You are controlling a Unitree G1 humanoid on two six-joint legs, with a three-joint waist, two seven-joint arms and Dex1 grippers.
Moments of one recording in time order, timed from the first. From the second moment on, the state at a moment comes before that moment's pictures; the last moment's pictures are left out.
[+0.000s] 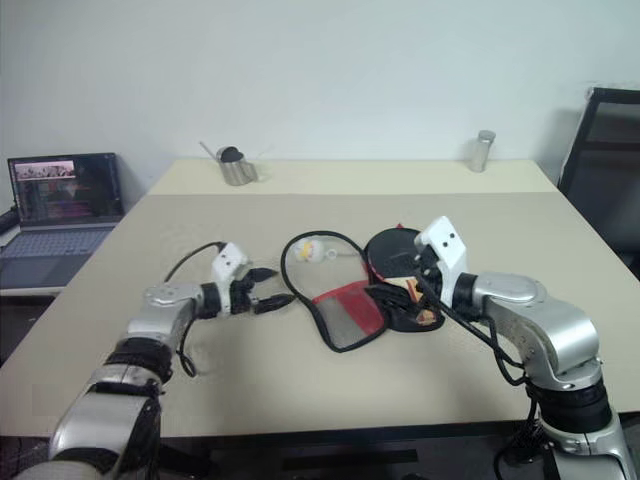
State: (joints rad) left arm -0.88 0.54 -0.06 0.99 -0.08 -0.06 -1.06; right arm -0.60 -0.55 -0.03 -0.43 0.58 1.01 0.67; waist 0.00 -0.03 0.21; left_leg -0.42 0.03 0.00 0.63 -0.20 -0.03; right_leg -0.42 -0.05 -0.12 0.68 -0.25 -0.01
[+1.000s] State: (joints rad) left arm -1.23 0.13 -0.11 1.26 0.03 -0.20 -1.01; right arm -0.33 -0.90 -0.27 -0.53 0.77 1.06 0.75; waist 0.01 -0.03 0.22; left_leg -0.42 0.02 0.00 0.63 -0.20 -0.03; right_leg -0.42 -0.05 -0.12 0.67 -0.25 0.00
